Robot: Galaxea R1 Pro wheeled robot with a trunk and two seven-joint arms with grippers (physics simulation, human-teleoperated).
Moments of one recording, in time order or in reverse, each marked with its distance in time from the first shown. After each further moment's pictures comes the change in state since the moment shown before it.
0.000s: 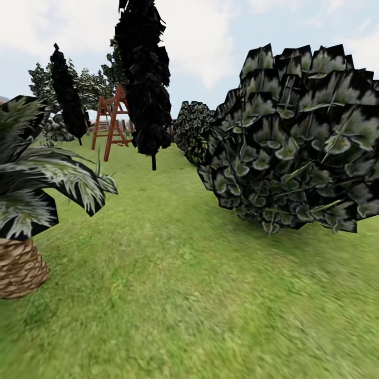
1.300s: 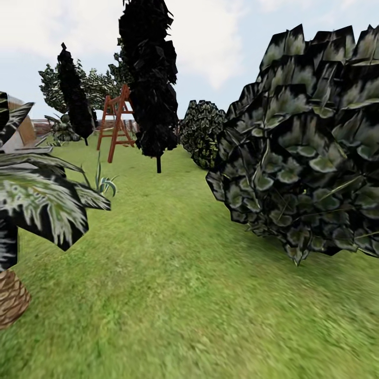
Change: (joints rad) left arm 0.000 -0.003 -0.003 0.002 -0.003 0.001 0.000; right arm 0.000 -0.002 0.003 0.000 0.004 0.000 0.000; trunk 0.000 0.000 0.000
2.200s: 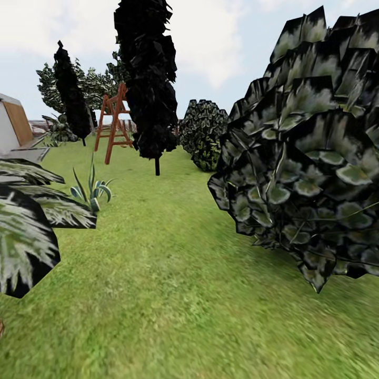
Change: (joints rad) left arm 0.000 0.000 -0.001 0.000 0.001 -0.003 0.000; right arm 0.000 0.000 0.000 0.000 0.000 0.000 0.000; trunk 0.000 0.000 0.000
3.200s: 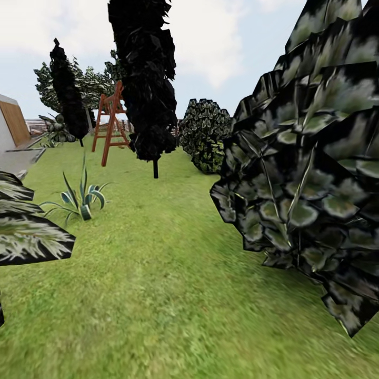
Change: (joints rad) left arm 0.000 0.007 0.004 -0.002 0.002 -0.002 0.000; right arm 0.000 0.008 0.005 0.001 0.002 0.000 0.000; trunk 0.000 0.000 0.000
